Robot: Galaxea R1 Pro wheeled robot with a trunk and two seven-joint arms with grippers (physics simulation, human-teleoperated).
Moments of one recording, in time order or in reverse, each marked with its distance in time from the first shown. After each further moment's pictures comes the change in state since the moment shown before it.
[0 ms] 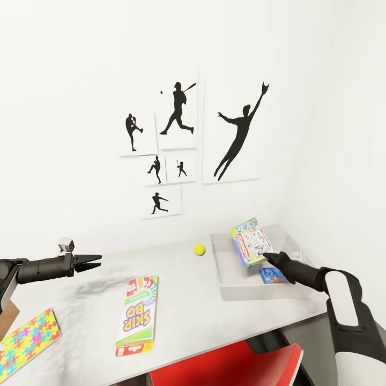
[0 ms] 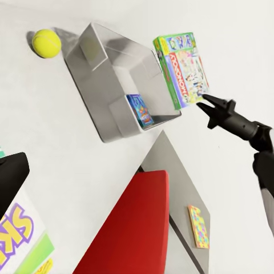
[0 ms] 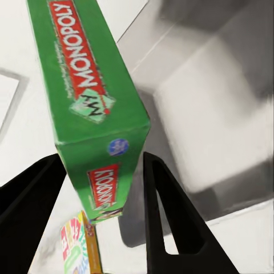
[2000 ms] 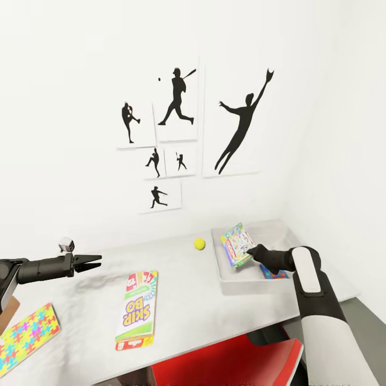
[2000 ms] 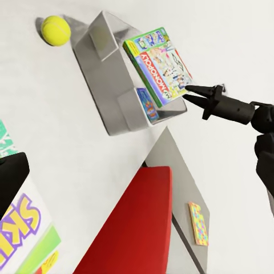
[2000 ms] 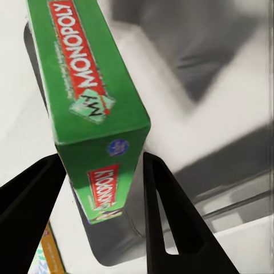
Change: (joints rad) left arm 0.000 0.000 -0.001 0.000 -0.002 0.000 0.000; right arm -0.173 0.095 0.107 0.149 -0.018 -0.011 -0.379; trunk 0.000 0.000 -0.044
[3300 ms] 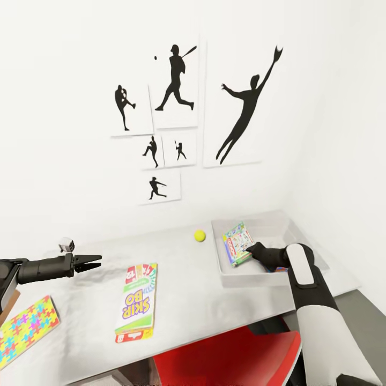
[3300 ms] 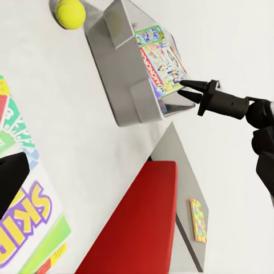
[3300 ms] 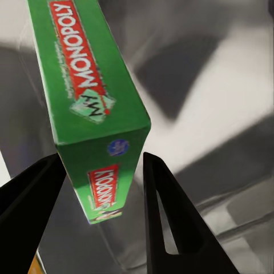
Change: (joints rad) left arm 0.000 0.000 0.000 0.000 -0.002 0.000 0.000; right arm -0.058 0.000 0.000 0.126 0.002 -0.095 -0.011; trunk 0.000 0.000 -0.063
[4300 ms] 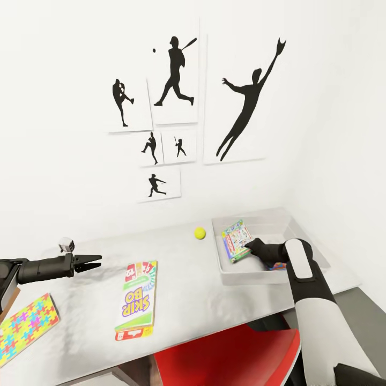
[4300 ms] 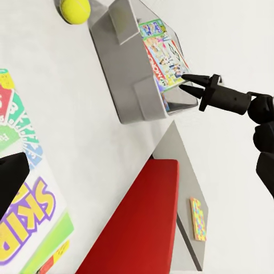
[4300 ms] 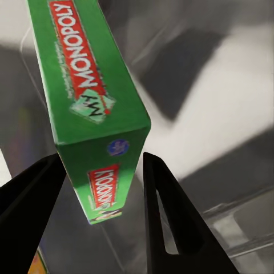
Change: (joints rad) left arm 0.000 0.000 0.000 0.000 0.000 0.000 0.000; right arm -0.040 0.000 0.000 0.033 -0.005 0.001 0.000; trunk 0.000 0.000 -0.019
